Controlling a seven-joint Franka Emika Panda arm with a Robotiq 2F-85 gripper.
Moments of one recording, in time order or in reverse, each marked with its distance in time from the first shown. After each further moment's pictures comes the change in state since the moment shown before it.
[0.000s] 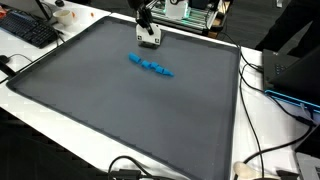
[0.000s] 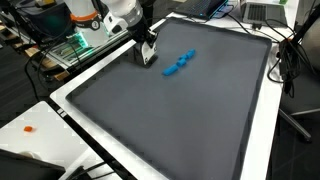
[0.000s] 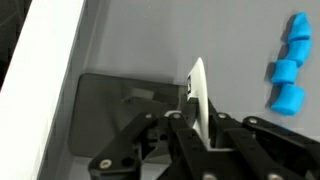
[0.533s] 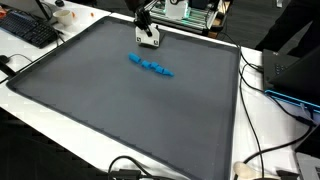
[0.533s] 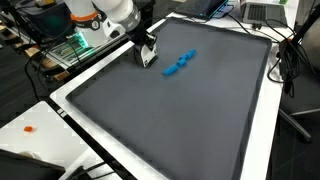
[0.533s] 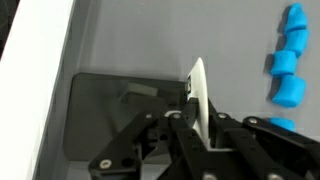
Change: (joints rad) arm -0.012 0.033 -0.009 0.004 0.073 0.010 -0.048
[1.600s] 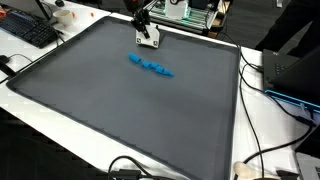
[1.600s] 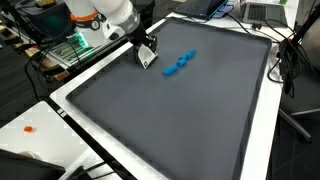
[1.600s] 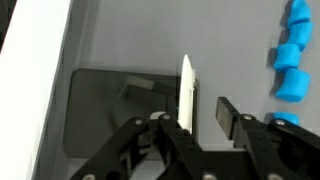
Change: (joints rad) arm -0.004 0.018 -0.007 0.008 -0.001 0.001 0.000
